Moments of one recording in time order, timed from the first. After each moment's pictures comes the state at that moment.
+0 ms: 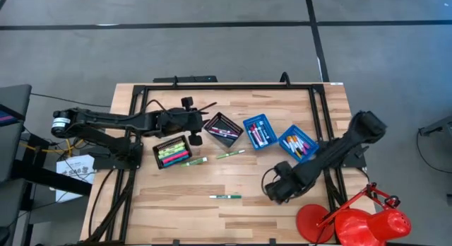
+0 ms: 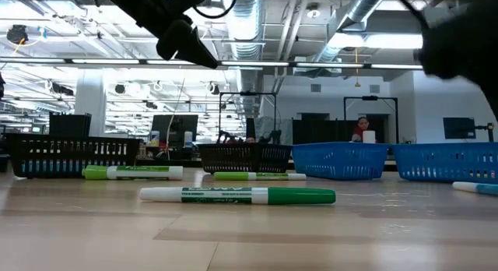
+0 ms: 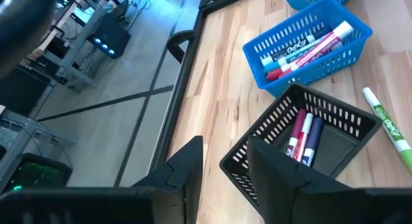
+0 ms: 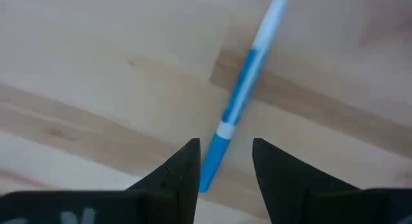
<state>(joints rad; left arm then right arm) 0.05 1.23 0.82 -0.08 -0.45 0.46 0.61 1.61 0.99 -0.89 0.01 1.75</state>
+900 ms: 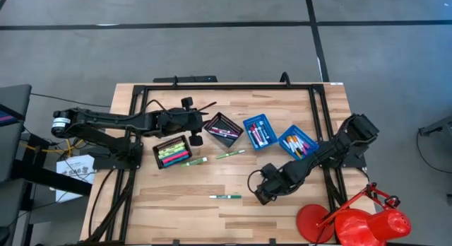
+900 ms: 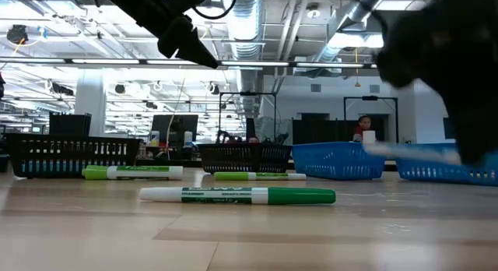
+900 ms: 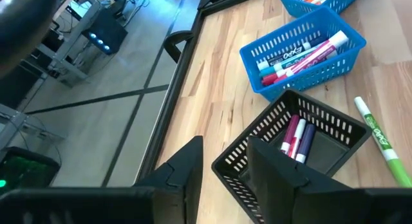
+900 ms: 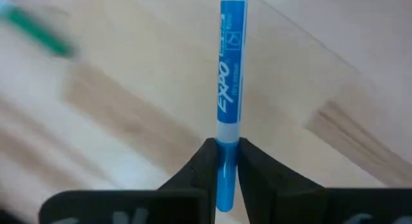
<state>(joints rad) 0.05 1.23 0.82 -0.08 -0.44 0.41 0.52 1.71 1.04 -0.72 -0.01 1.45</state>
